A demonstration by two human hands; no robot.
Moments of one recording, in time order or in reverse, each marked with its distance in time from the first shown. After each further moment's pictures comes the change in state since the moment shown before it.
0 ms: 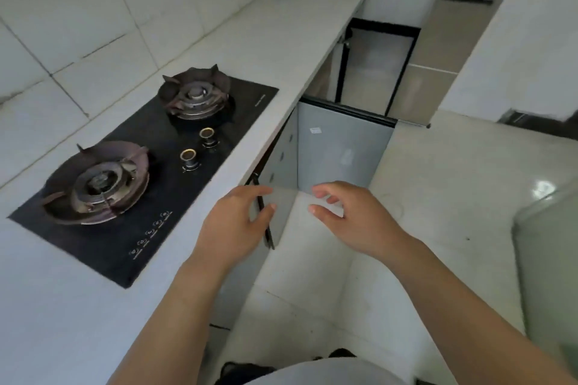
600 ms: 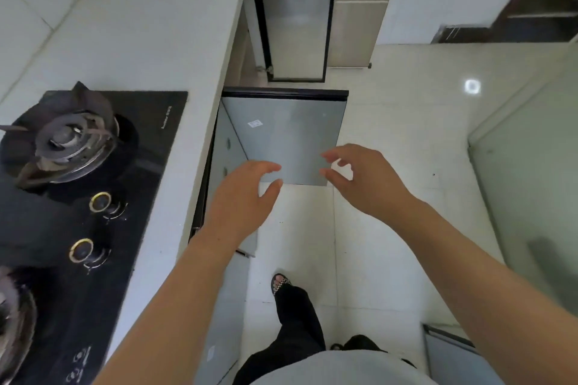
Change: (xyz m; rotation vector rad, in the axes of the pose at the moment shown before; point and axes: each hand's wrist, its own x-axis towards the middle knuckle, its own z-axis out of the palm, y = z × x) left_hand 0.229 0.027 0.107 0.046 -0.320 0.281; right_hand 0.135 0.140 -0.050 -0.036 0.266 0.344
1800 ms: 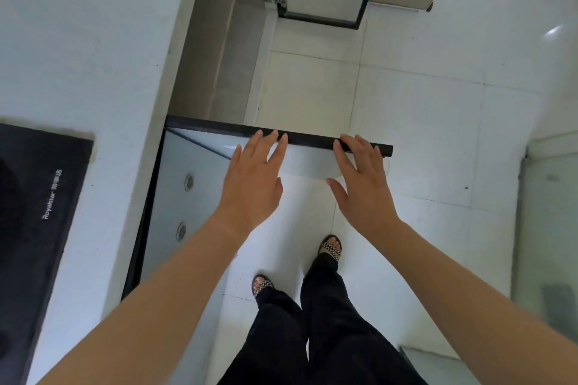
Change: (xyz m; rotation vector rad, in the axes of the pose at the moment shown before) left_hand 0.350 -0.083 0.121 0.405 -0.235 -0.032; right_hand 0.315 0.196 0.090 -0.310 0.105 -0.238
